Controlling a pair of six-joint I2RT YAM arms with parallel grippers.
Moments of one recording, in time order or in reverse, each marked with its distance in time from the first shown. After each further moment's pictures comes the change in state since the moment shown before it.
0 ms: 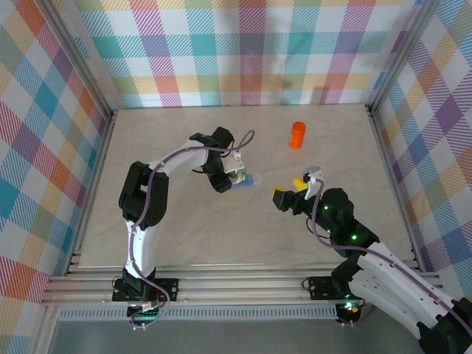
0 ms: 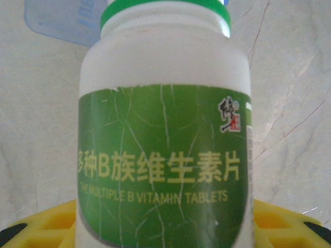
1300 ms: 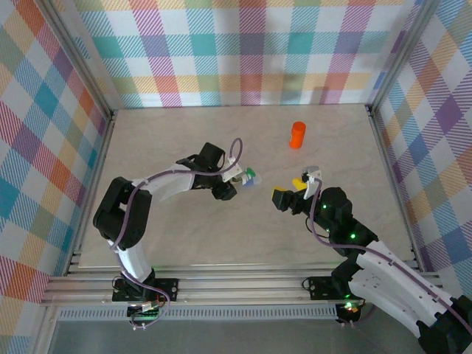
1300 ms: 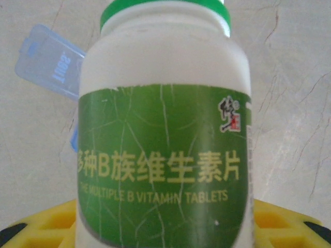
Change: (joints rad) left arm -0.014 -0.271 -0.466 0.534 0.184 -0.184; right arm 0.000 0.019 0.003 0.000 0.001 -0.004
